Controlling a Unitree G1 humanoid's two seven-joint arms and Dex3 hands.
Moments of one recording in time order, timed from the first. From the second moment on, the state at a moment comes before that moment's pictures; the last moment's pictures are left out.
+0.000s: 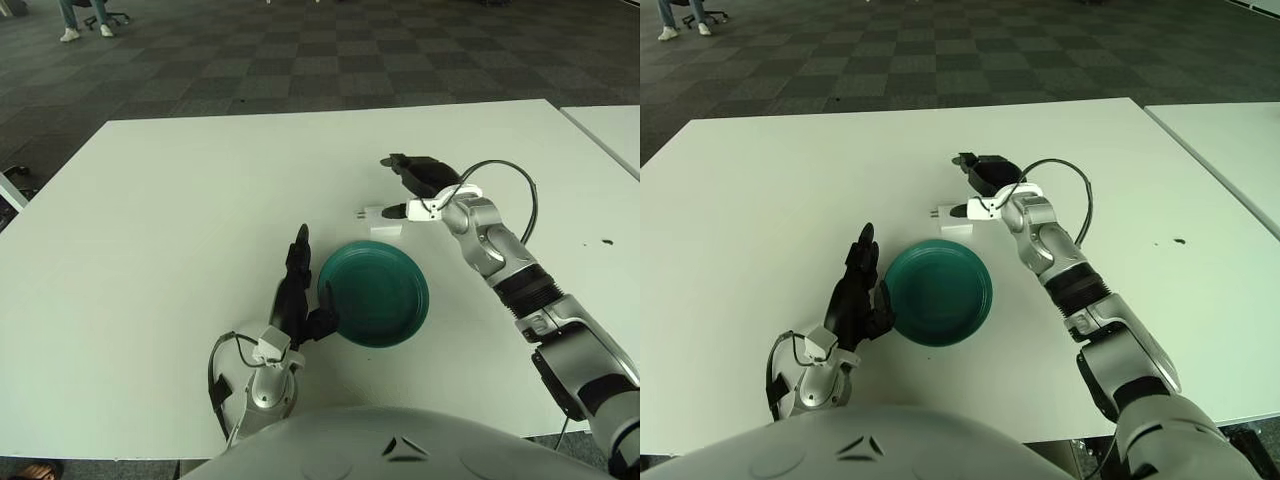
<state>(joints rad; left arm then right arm) 0.44 -0.10 -0.33 -0.11 0.06 -0.32 0.07 -0.54 -0.41 0.49 0.31 -0.78 0.06 0.19</state>
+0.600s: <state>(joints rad) 0.44 -0.10 -0.33 -0.14 -0.05 -0.24 0.07 -0.54 -0.39 0.53 0.46 -0.82 -0.02 0.13</state>
